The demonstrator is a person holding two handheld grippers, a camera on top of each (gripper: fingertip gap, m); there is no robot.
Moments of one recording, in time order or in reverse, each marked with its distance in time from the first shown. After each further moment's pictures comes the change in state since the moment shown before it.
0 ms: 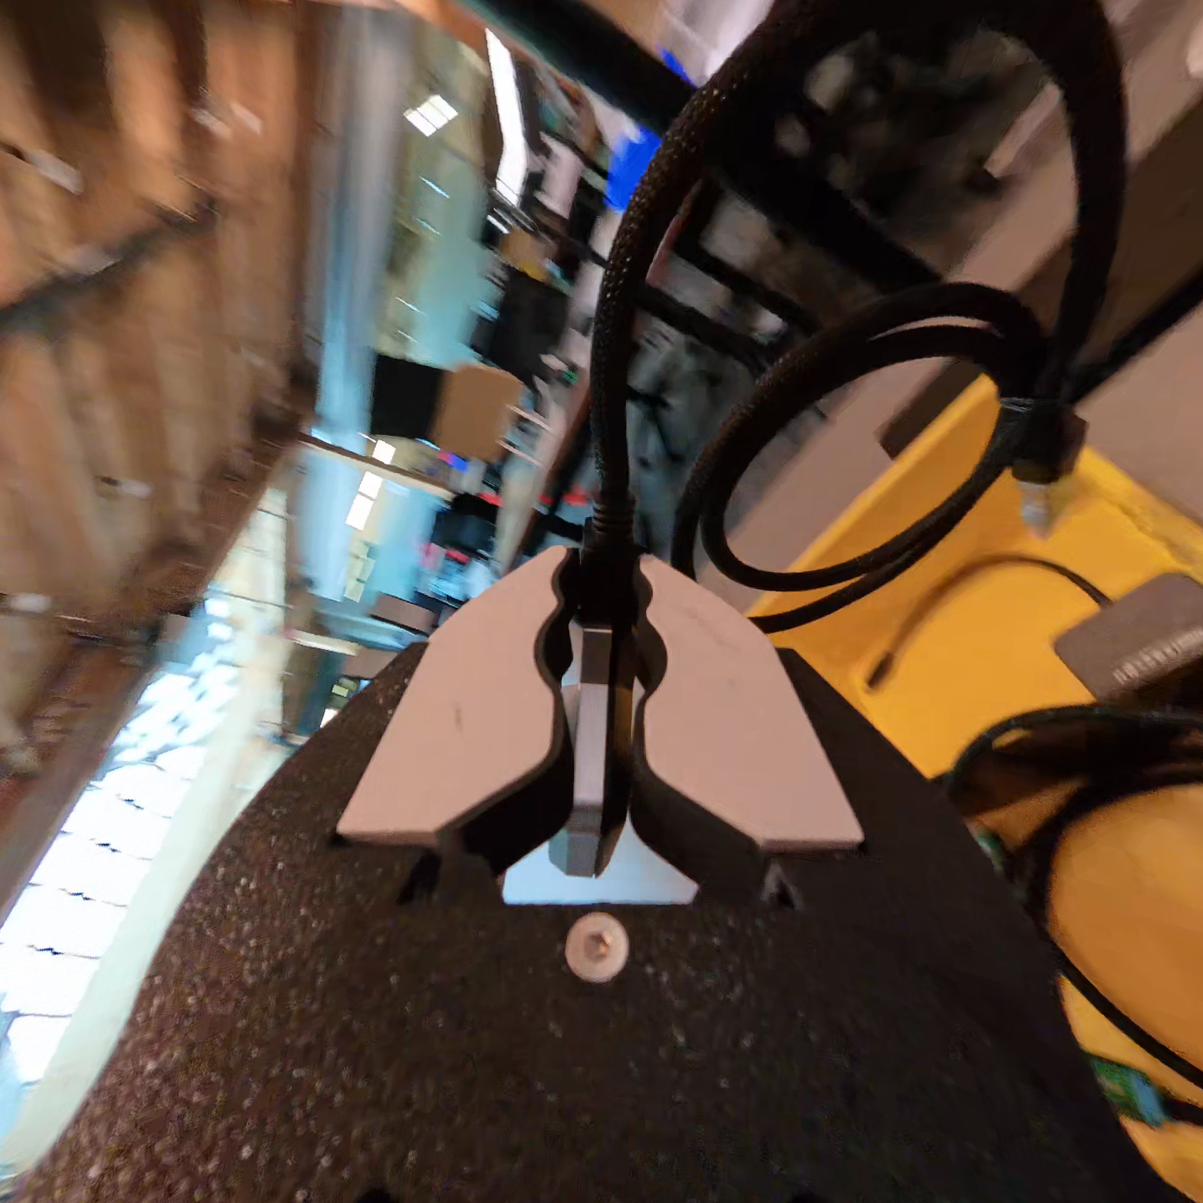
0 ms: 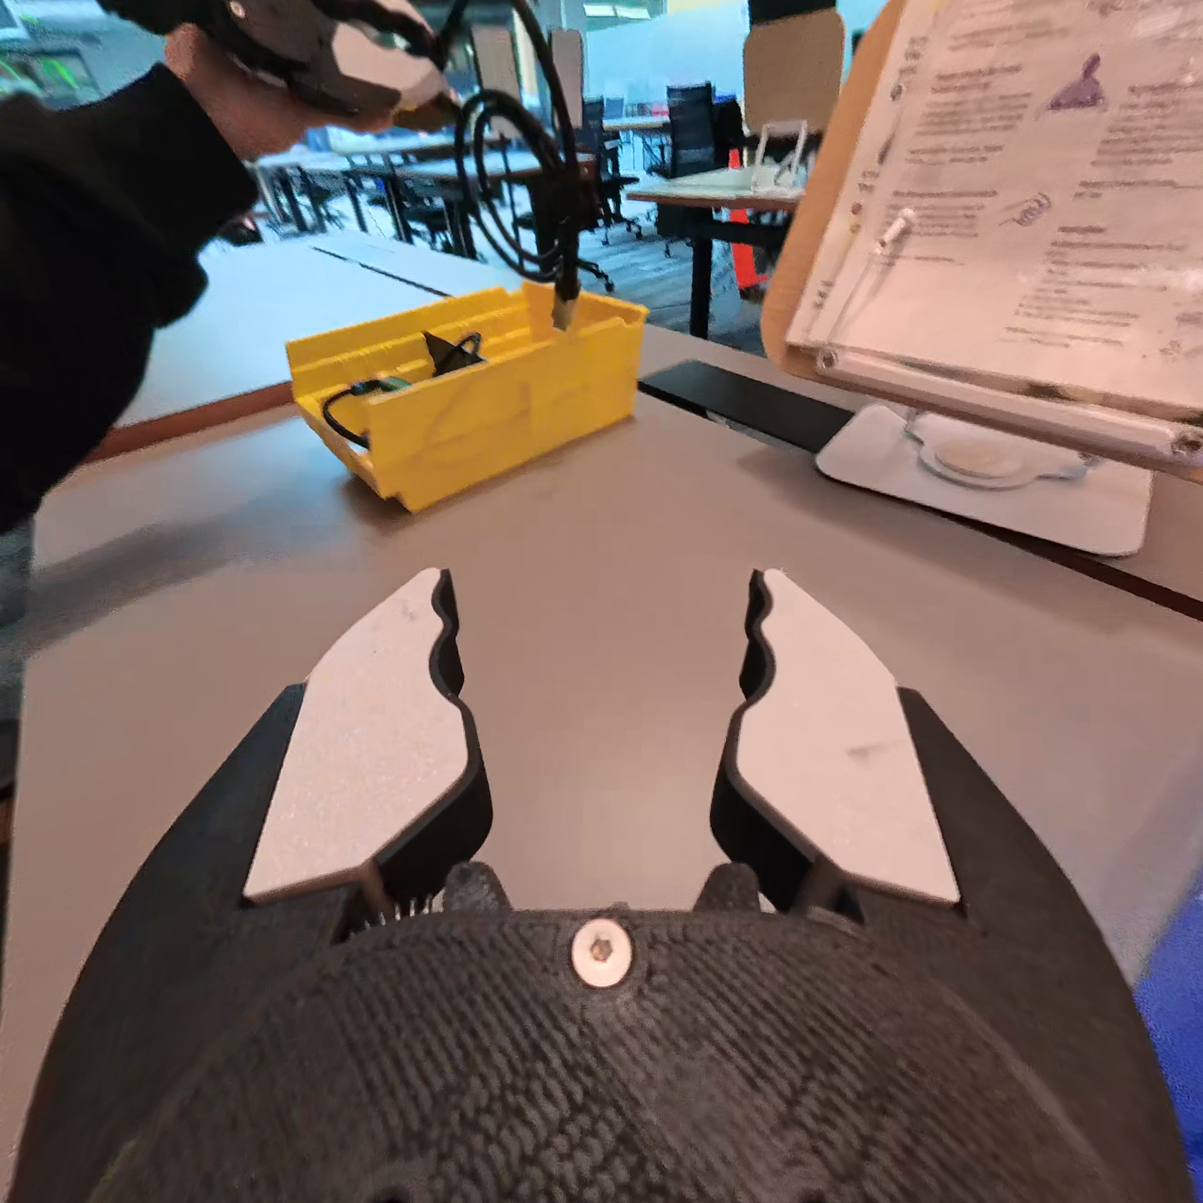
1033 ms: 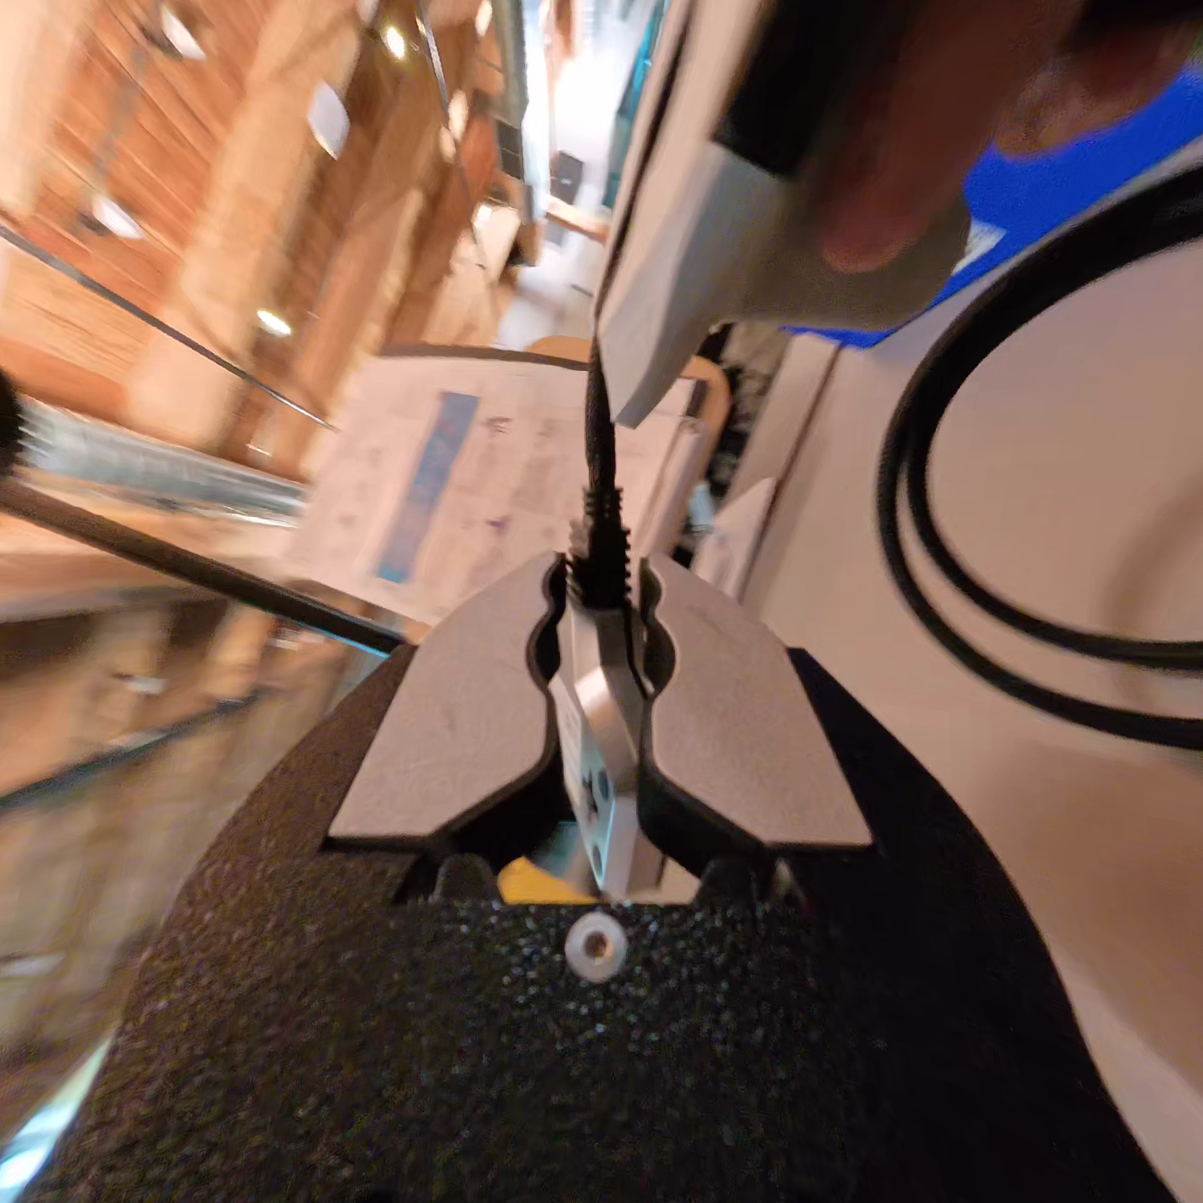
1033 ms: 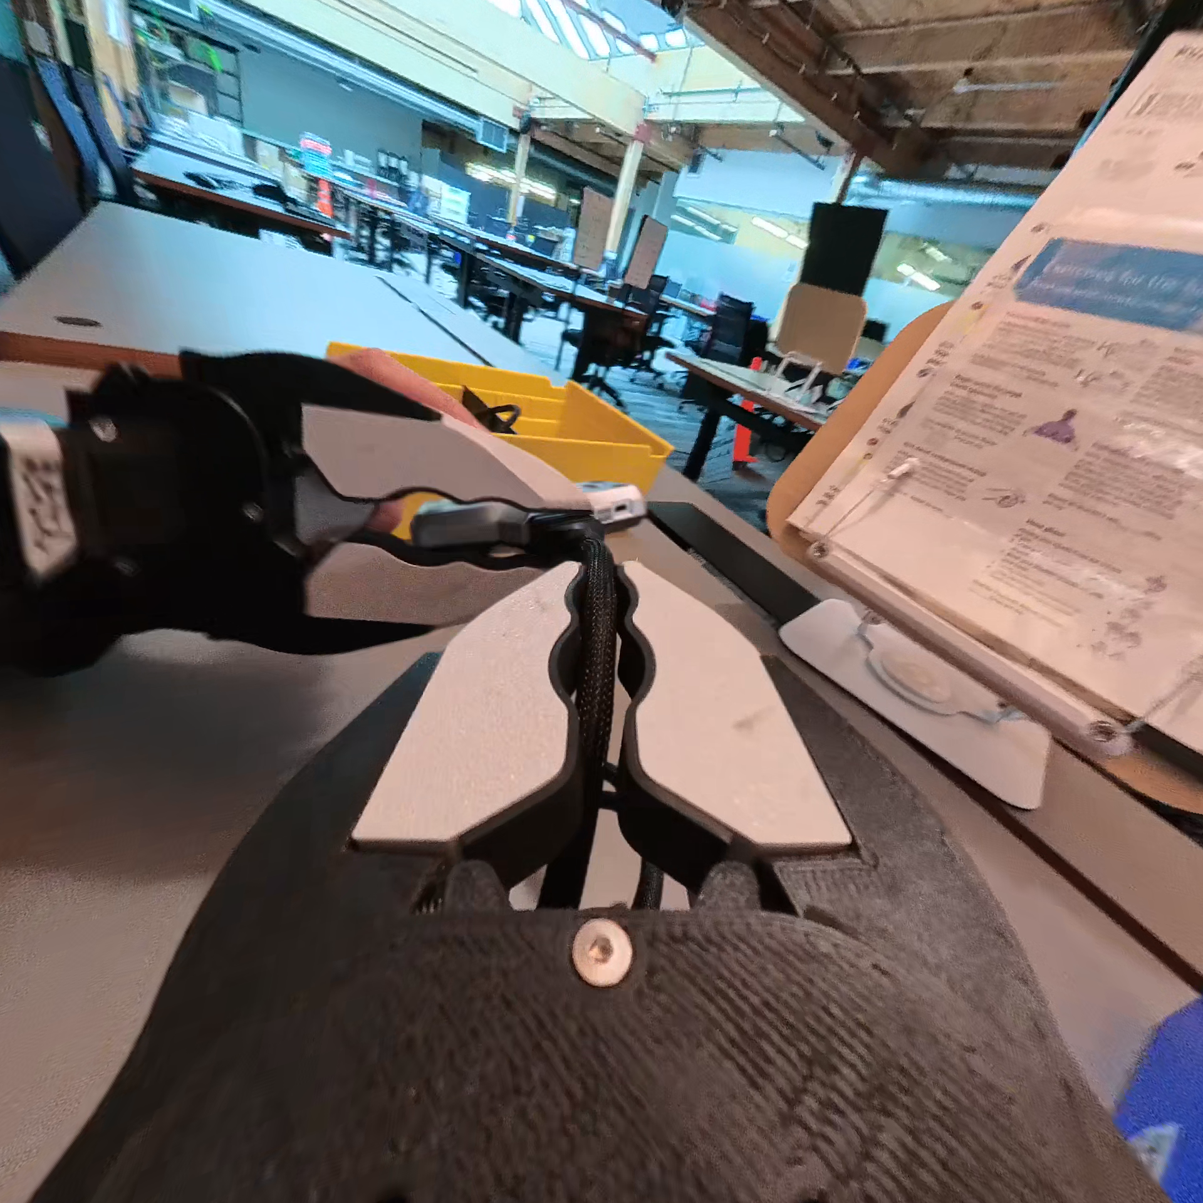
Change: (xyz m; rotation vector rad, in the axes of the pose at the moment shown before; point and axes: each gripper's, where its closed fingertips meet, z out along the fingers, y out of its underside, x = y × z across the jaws) left arm 0.260 -0.190 -0.187 0.785 0.004 0.098; right arm -0.013 -0.019 0.021 0.190 -0.065 -0.359
